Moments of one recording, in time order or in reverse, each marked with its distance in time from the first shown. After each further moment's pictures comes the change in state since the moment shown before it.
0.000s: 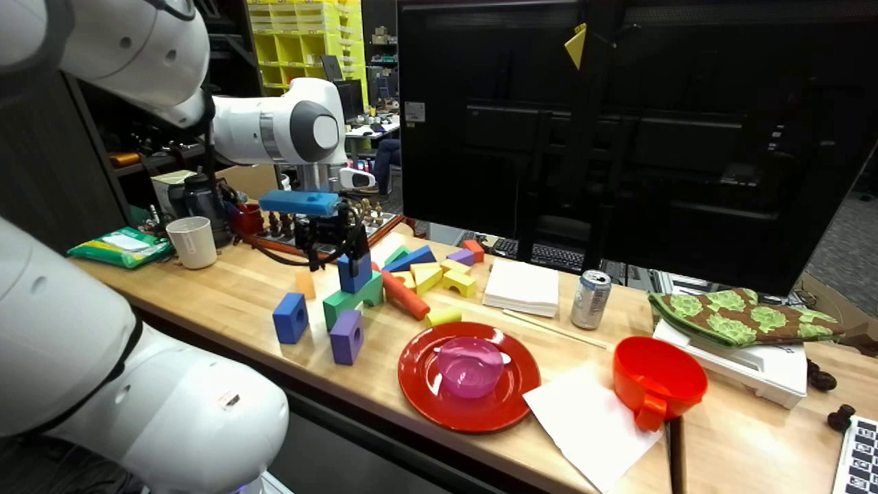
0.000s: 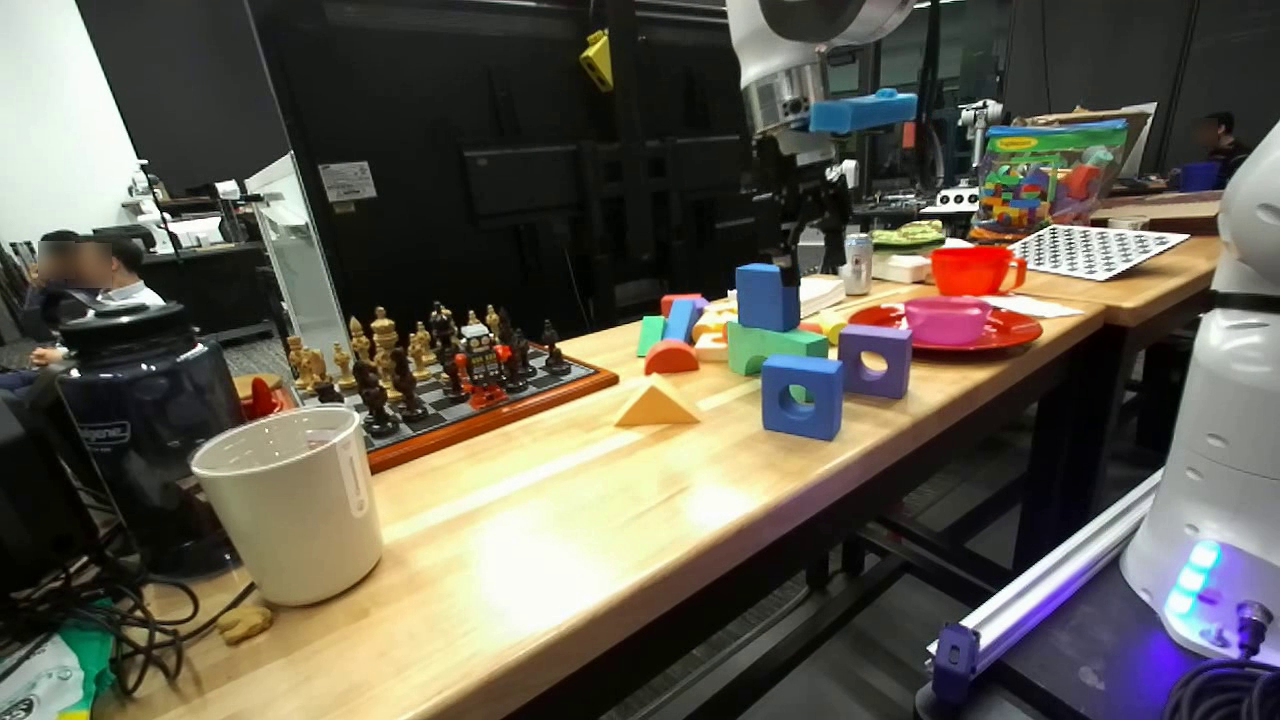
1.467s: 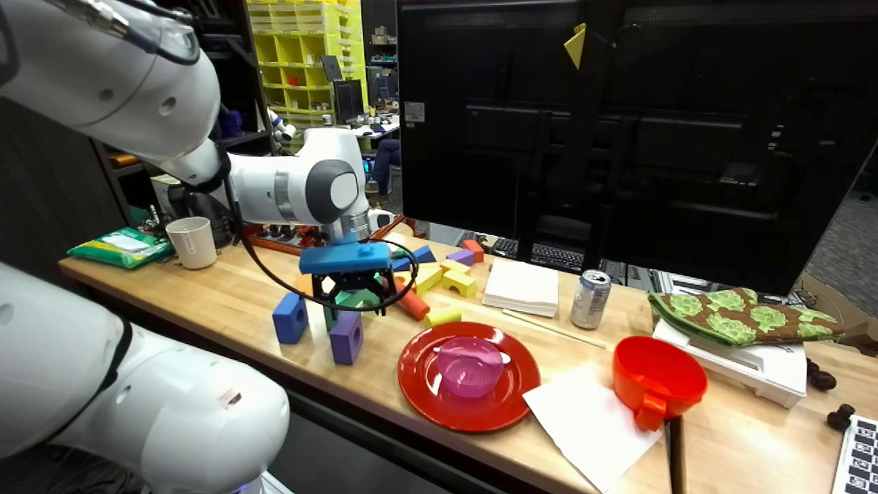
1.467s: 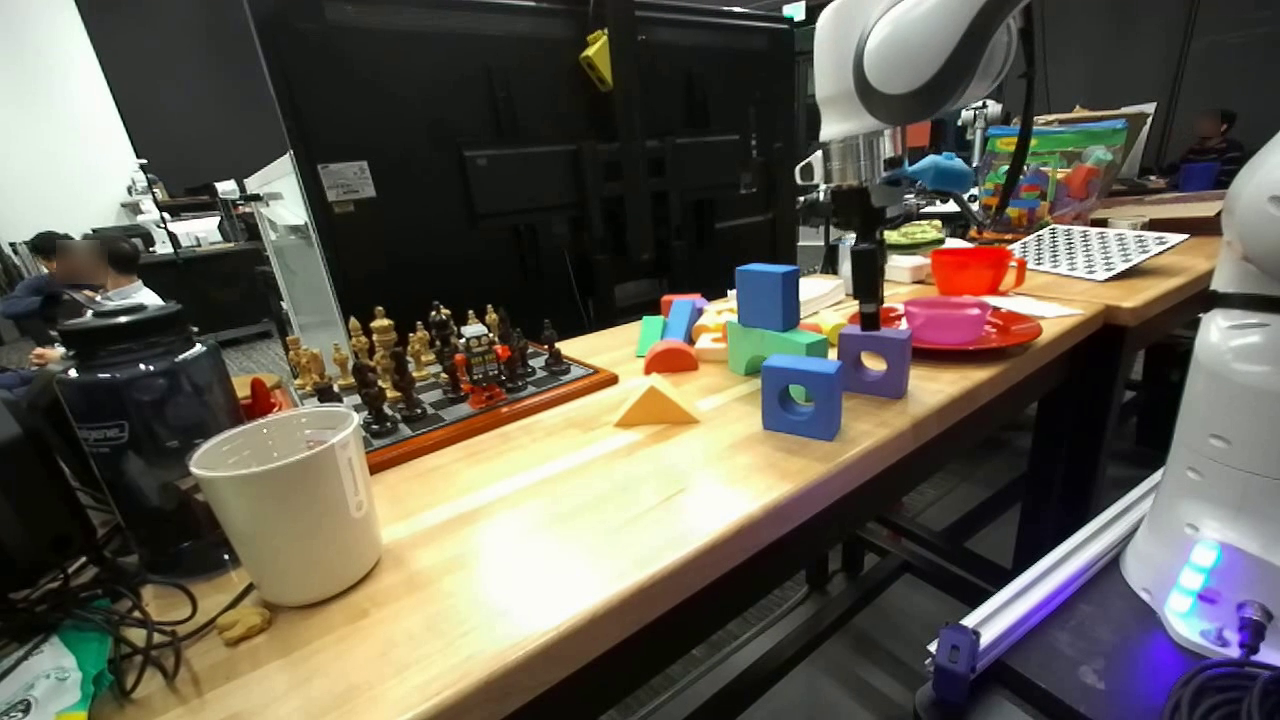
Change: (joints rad) arm 0.020 -0.113 -0.177 -0.286 -0.134 0.257 -0.492
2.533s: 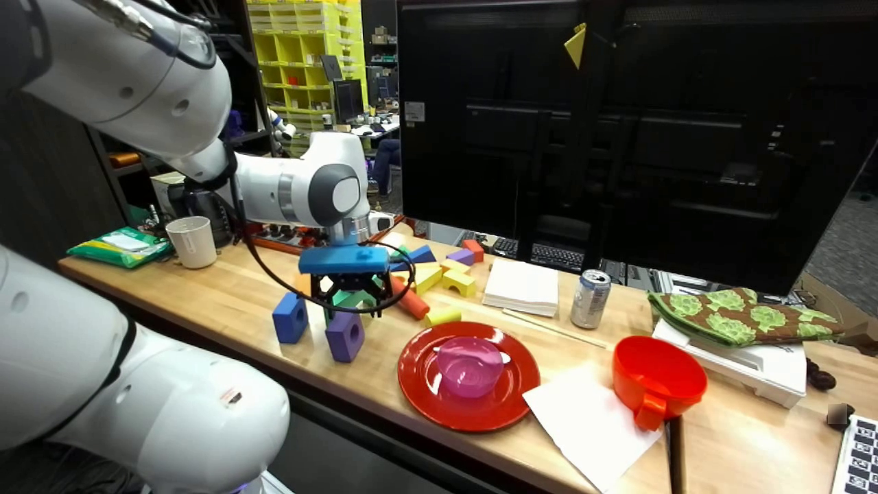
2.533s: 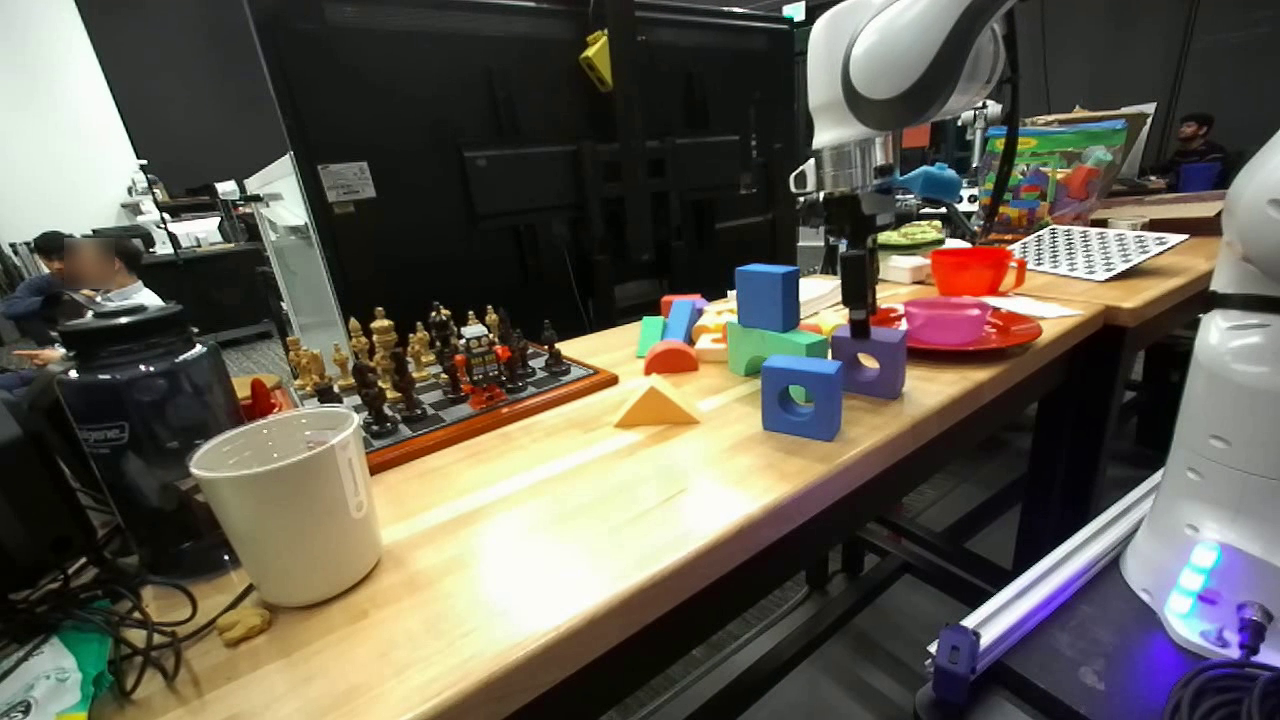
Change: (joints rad) arm 0.004 0.040 0.005 0.013 0.053 0.019 0.003
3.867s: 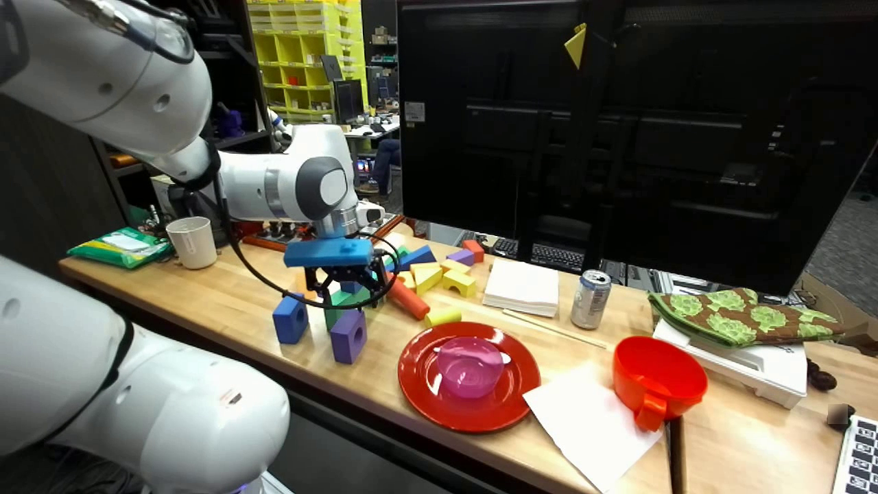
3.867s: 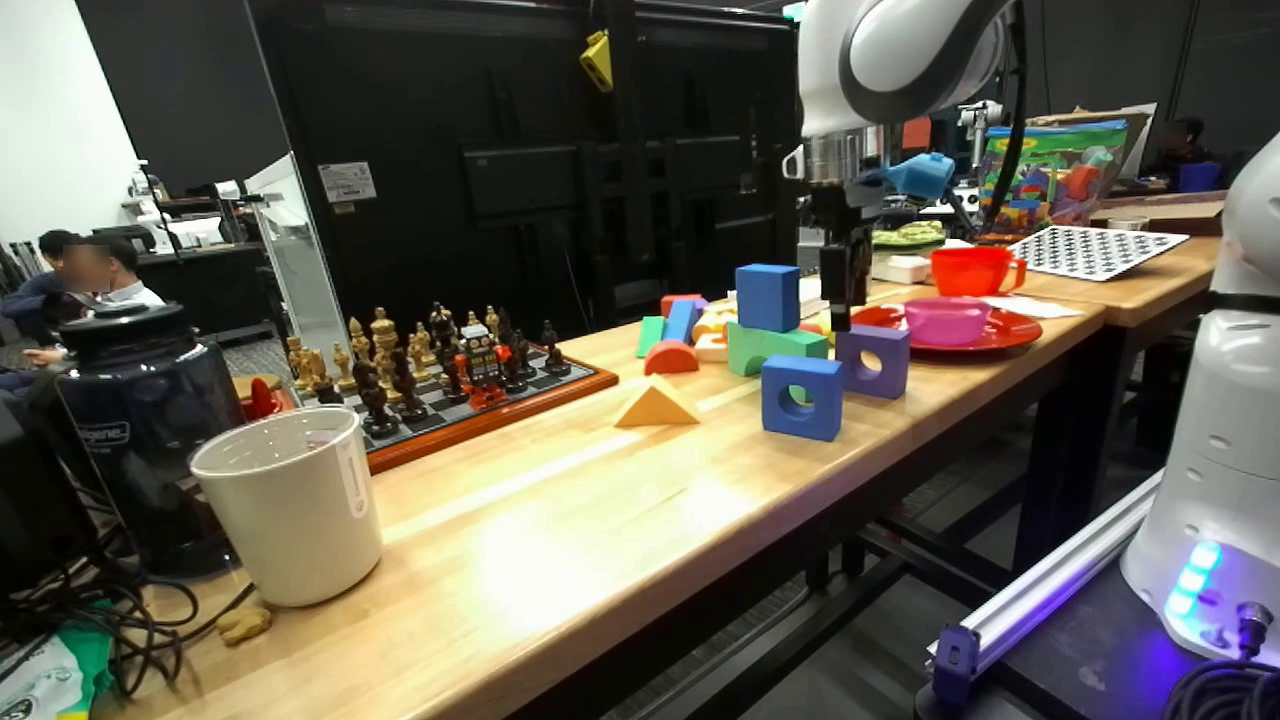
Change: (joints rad) arm 0.001 -0.024 0.062 0.003 -0.003 0.029 0.144
